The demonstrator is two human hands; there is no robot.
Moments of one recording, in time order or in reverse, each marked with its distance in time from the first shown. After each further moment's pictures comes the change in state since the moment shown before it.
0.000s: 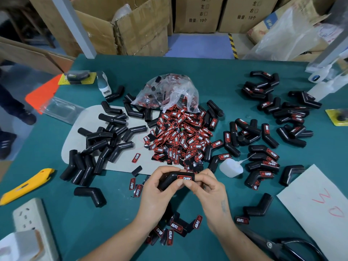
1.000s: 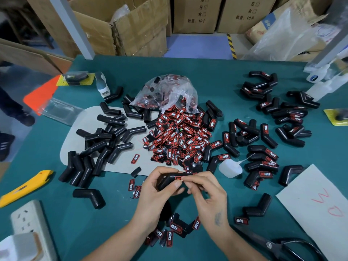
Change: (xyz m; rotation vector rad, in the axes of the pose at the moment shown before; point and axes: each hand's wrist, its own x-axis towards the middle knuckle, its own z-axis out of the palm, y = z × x) left_hand -0.001 0.003 -0.003 -0.165 -0.078 -0.104; right_hand -0.007 0.005 0.003 -0.213 0.027 -0.410
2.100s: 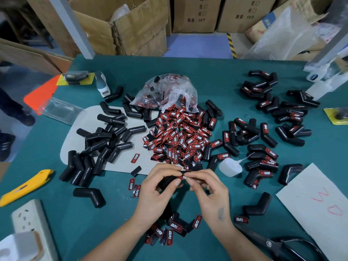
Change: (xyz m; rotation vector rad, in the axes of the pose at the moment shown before) left_hand 0.011 -0.007 -0.013 0.451 -0.048 0.491; right_hand 0.004 0.006 -0.007 -0.026 -0.029 0.078
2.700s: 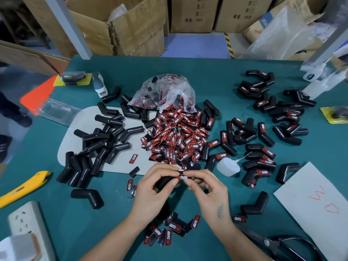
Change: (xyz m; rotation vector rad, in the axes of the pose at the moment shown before) left_hand 0.004 -0.001 -0.003 0.040 -0.016 -0.007; right_hand 0.001 0.002 -0.003 -0.034 -0.005 0.037
